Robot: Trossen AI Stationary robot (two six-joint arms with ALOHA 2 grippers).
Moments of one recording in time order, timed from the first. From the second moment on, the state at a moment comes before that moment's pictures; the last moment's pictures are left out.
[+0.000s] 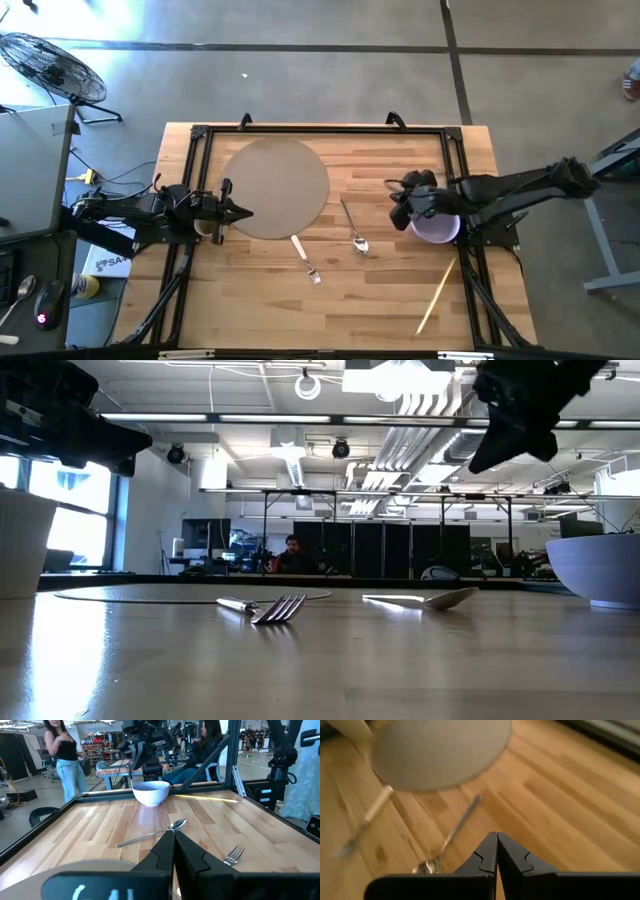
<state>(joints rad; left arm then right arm) -0.07 0.01 0.02 0.00 -0.01 0.07 0.14 1.01 0.80 -0.71 0.45 0.77</state>
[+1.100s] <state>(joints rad) -0.07 0.01 0.02 0.00 -0.01 0.07 0.08 1.52 1.16 -1.43 0.08 1.43</state>
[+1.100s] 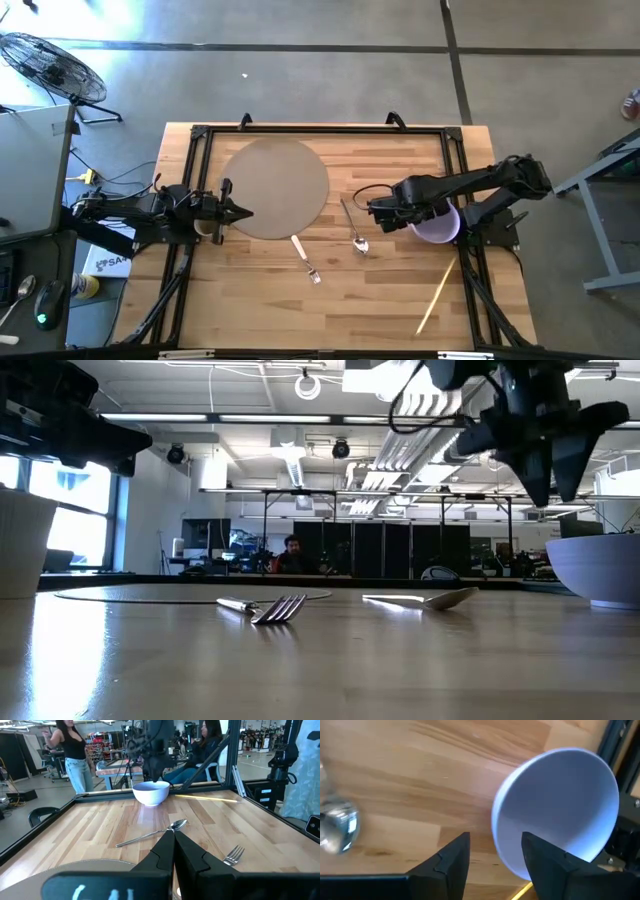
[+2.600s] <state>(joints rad) -0.07 0.01 0.02 0.00 -0.01 0.07 0.03 1.51 0.91 -1.19 -0.03 1.40</state>
